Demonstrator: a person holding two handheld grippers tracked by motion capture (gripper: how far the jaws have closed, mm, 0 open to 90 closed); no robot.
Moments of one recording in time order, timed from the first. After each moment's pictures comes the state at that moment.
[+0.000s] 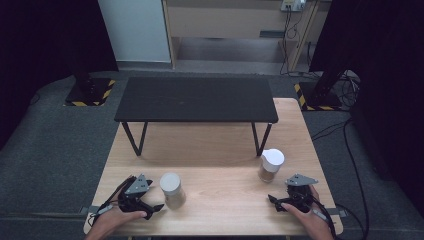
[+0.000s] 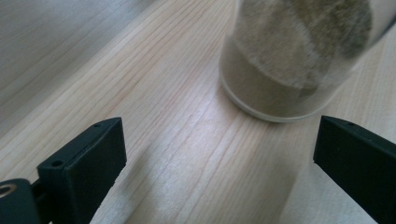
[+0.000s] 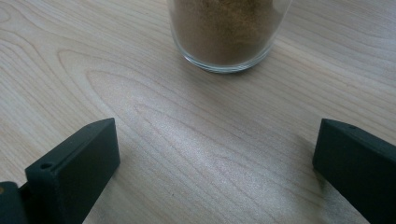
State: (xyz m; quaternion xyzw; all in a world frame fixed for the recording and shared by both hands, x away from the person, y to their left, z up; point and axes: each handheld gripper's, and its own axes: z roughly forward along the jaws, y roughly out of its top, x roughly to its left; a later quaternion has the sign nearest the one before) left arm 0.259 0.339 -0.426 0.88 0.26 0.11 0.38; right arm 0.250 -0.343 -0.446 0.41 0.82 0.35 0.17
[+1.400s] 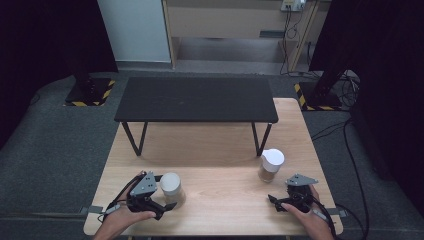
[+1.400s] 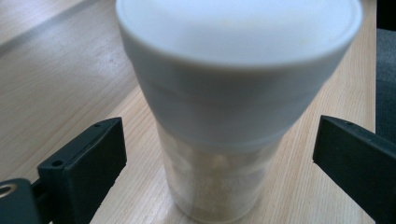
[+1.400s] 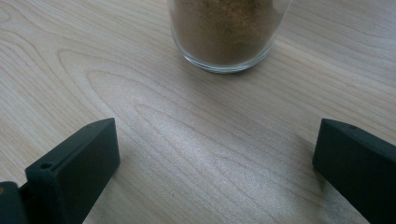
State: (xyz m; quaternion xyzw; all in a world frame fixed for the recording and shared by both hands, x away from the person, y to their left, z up) left arm 0.250 0.317 -0.406 0.86 0.22 0.12 0.45; right arm 0.250 -0.343 -0.446 0.41 0.82 0.35 0.17
